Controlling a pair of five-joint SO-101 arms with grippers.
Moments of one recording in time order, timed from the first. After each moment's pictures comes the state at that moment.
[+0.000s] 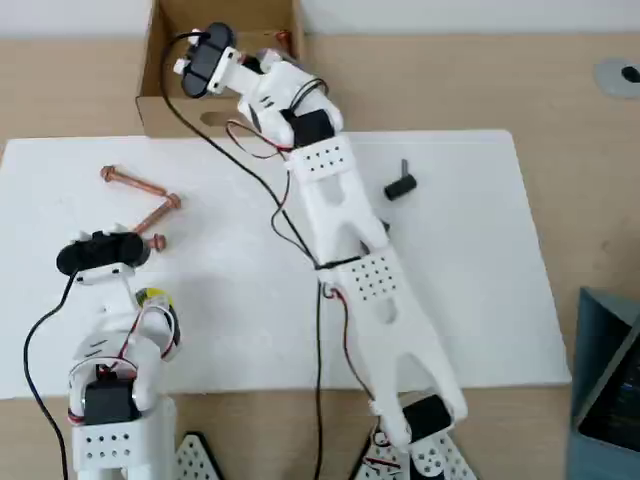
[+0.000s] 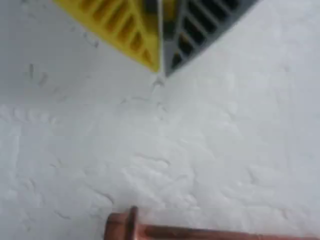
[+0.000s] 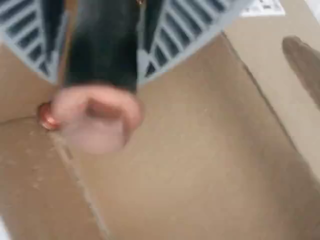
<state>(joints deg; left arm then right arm) -9.2 -104.1 94.3 62.3 -2.7 -26.5 75.4 -91.3 50.7 35.4</state>
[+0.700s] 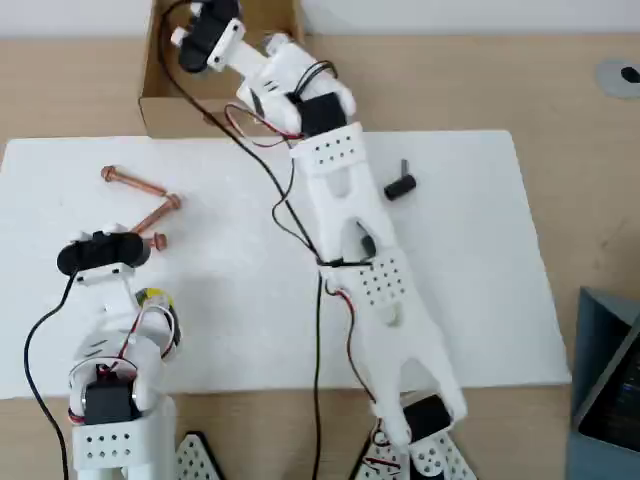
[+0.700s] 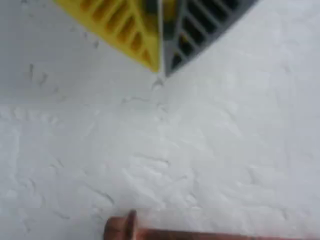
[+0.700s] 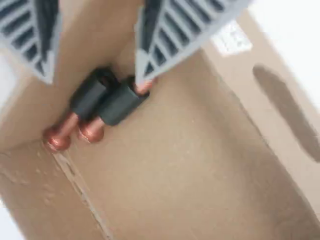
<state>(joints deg) -9.2 -104.1 94.3 62.3 -2.7 -26.8 62.9 -92.8 69.1 29.1</state>
